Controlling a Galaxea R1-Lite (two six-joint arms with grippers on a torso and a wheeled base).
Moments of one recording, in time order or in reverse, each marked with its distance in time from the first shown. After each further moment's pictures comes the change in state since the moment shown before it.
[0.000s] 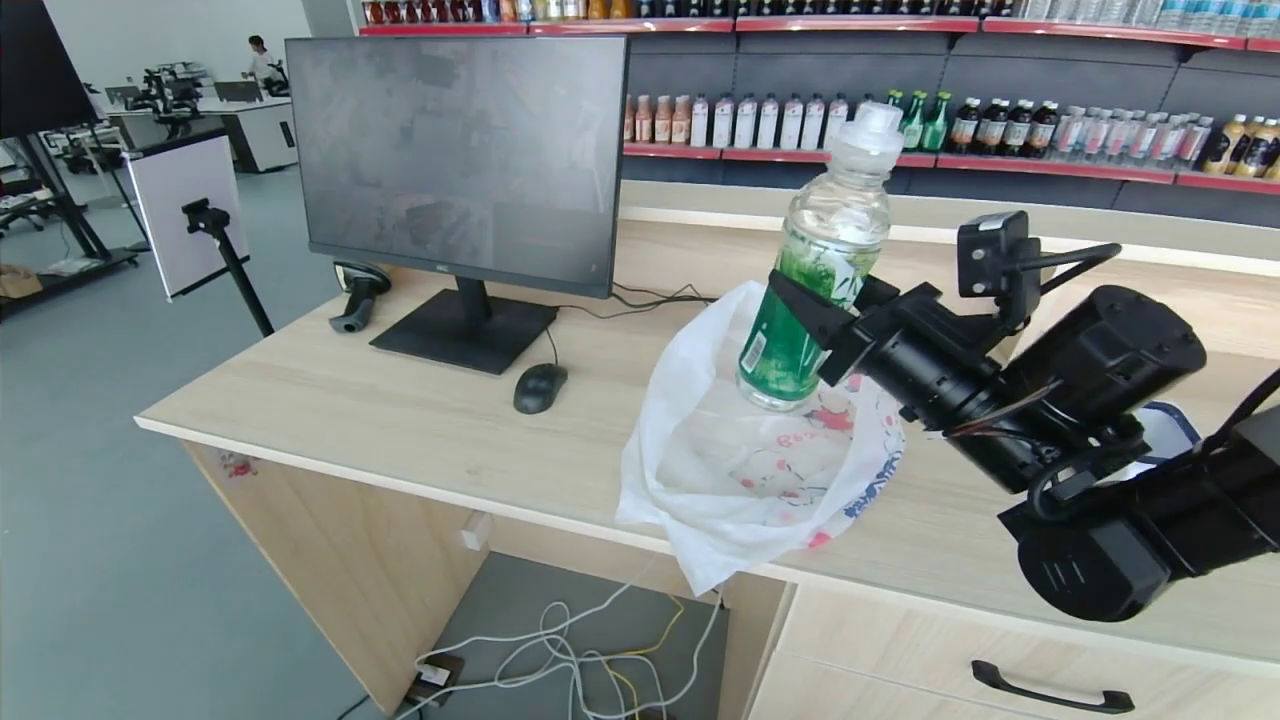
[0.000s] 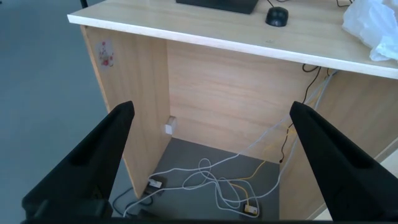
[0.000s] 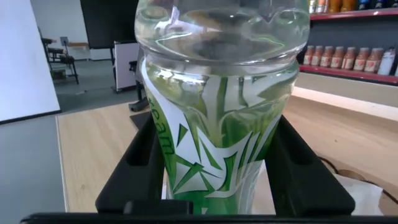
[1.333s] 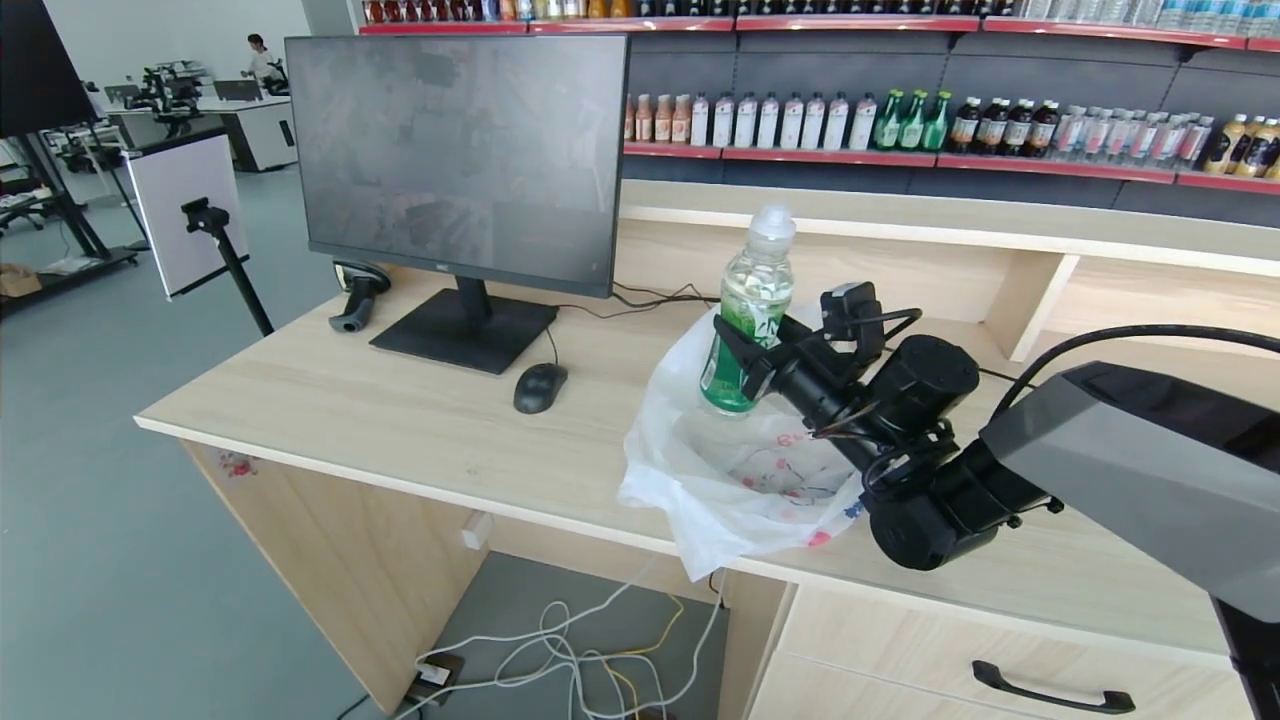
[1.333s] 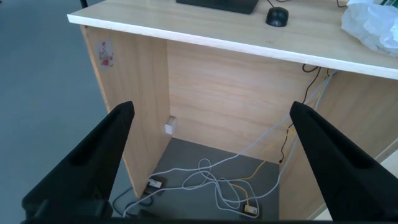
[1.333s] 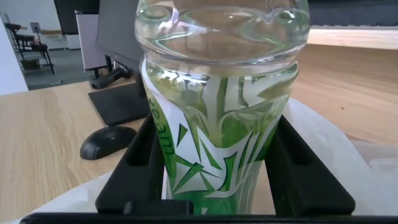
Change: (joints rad) left arm 0.000 0.000 0.000 -0.001 0.000 -0.001; right arm -0.027 0.378 -0.344 0.000 -0.051 -0.030
